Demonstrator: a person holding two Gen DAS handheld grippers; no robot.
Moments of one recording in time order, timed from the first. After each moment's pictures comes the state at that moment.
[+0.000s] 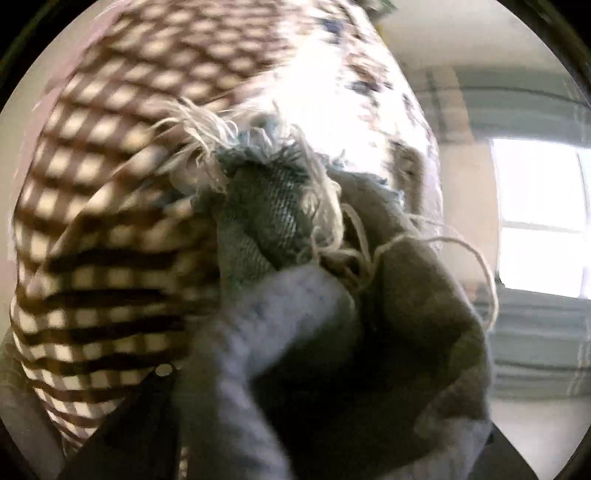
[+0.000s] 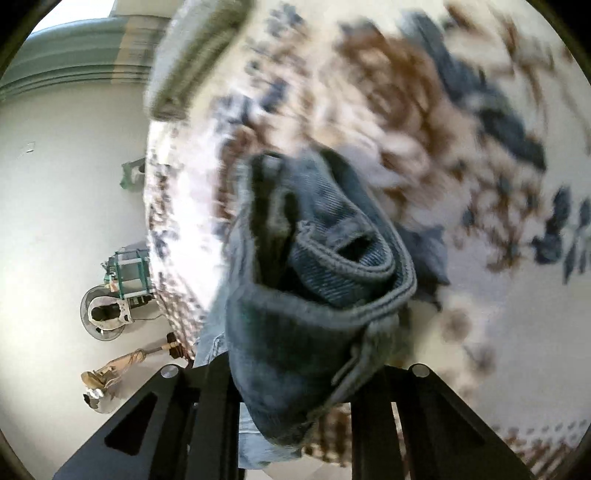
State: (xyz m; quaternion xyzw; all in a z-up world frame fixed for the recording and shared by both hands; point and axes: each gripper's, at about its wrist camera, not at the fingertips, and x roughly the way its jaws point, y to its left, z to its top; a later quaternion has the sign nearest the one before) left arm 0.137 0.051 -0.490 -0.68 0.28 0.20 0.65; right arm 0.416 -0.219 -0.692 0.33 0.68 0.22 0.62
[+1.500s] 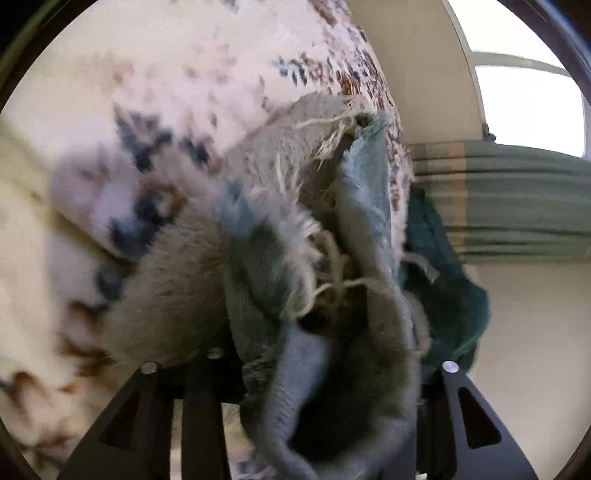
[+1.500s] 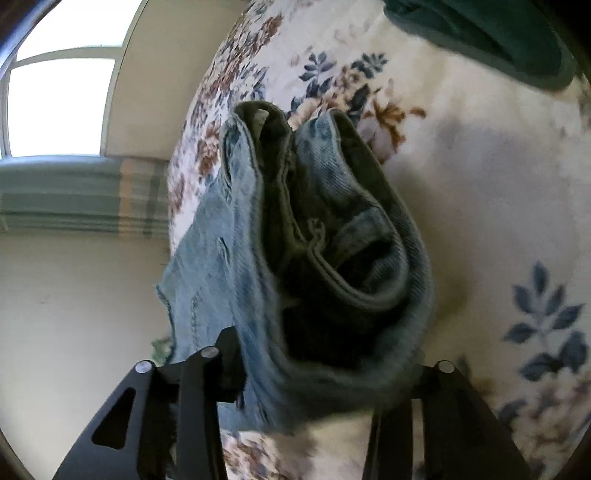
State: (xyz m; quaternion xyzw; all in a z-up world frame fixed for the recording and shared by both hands) left arm 0.702 0.321 -0.518 -0.49 0.49 -0.07 0.72; right arm 0.829 -0.080 -0.696 0.47 0.51 0.07 0.72
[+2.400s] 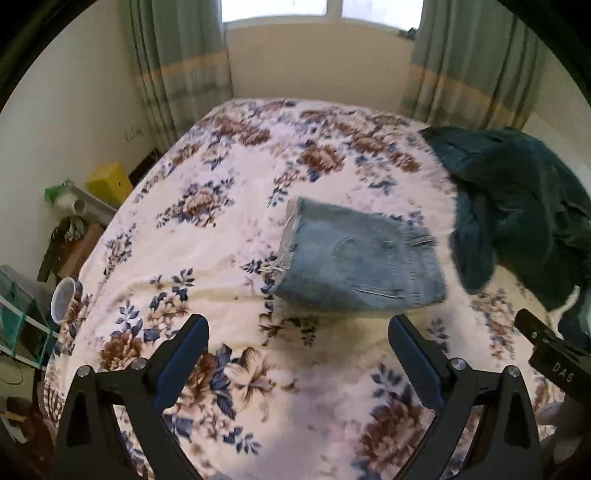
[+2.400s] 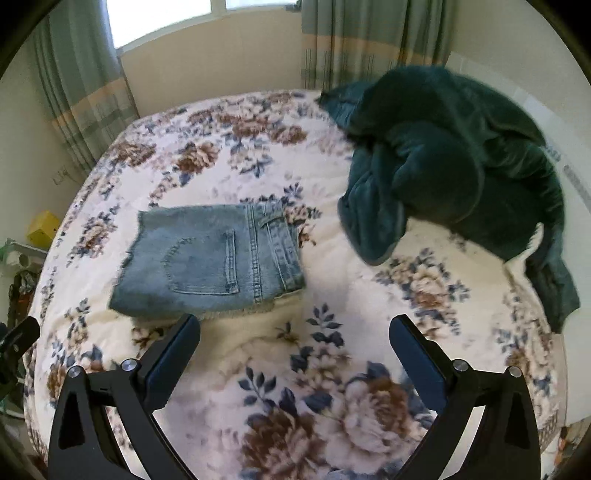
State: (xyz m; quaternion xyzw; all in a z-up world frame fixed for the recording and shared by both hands) left arm 0.541 0.236 -0.264 -0.03 0.46 0.04 0.88; right arm 0.629 -0.017 -0.386 0.04 0.48 -0.08 0.87
